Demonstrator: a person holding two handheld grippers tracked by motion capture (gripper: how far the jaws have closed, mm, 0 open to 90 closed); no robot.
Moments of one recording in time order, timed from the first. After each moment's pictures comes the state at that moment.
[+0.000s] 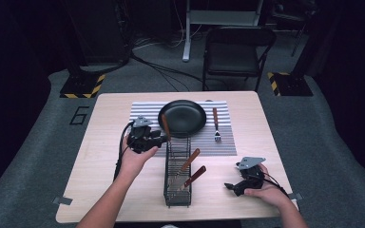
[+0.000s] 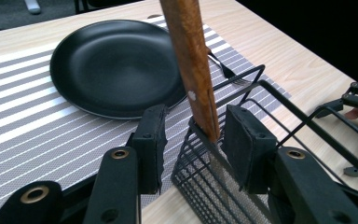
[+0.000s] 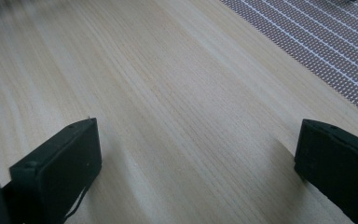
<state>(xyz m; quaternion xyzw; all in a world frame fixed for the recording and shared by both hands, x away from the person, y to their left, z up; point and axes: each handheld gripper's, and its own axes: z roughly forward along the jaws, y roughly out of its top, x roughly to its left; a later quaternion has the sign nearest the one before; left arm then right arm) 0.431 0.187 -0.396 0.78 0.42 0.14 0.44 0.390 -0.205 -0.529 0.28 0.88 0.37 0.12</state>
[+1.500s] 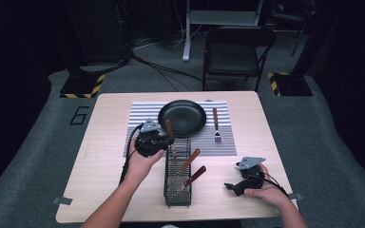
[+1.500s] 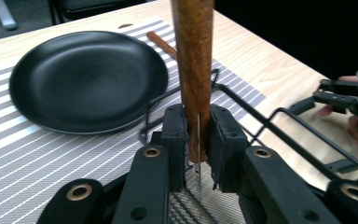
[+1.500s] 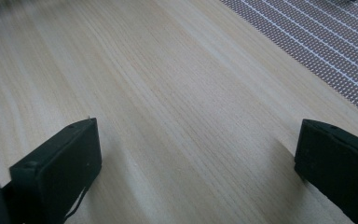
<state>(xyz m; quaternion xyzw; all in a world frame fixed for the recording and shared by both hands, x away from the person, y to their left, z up) 0.420 0.165 -0.400 0.78 0.38 0.13 0.47 0.390 -0.205 -0.529 0.28 0.88 0.37 0.12</state>
